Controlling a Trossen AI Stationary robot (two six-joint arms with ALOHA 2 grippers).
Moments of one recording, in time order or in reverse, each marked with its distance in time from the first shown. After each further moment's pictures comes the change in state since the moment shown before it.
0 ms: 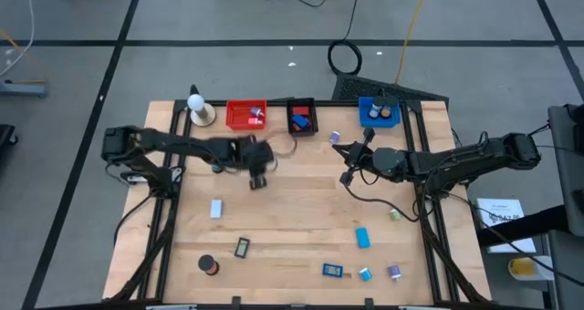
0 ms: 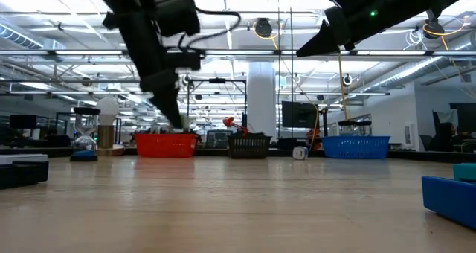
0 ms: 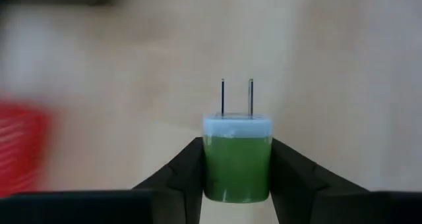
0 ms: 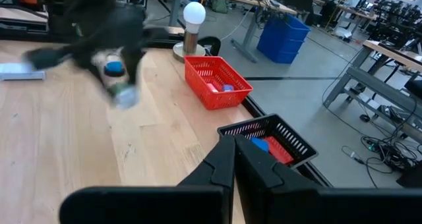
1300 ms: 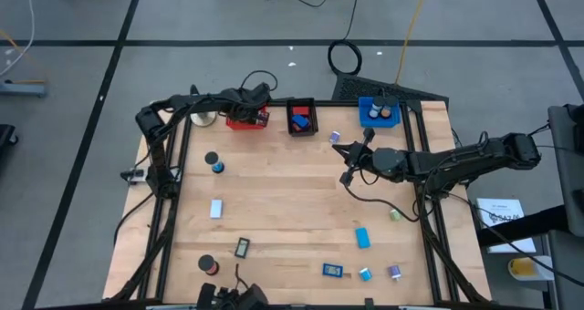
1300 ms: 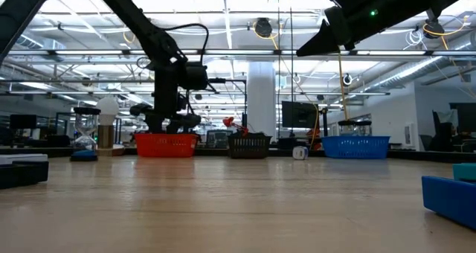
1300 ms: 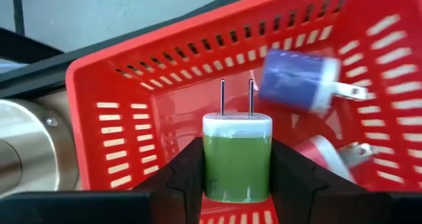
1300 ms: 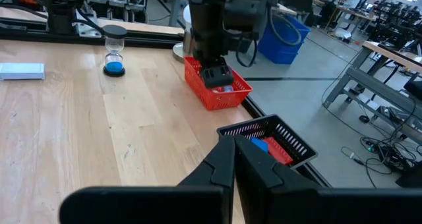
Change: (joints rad) left arm 0.543 0.350 0.314 -0.189 -0.181 -0.579; right arm 0.000 0.000 0.000 0.002 0.000 -0.004
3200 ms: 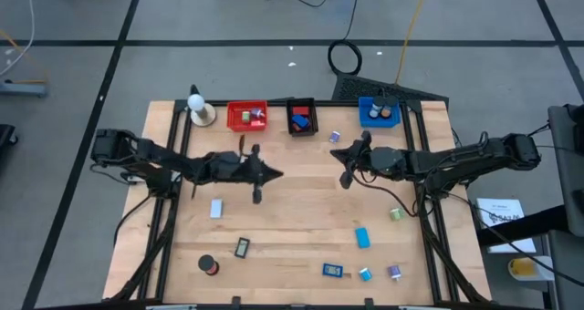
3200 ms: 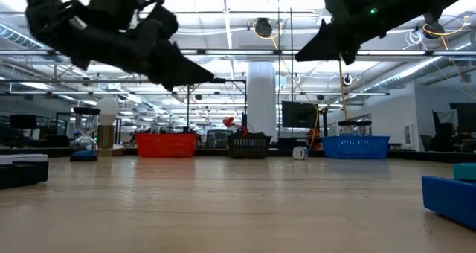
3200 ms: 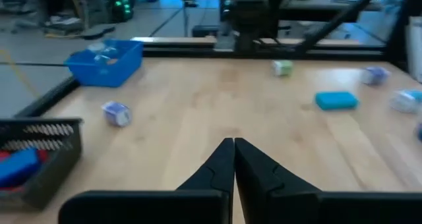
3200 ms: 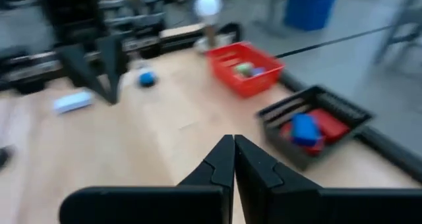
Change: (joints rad) left arm -0.657 -0.430 -0.799 1.483 0.365 0.618; right arm -0.019 0.003 0.000 -0.041 -0.130 0.302
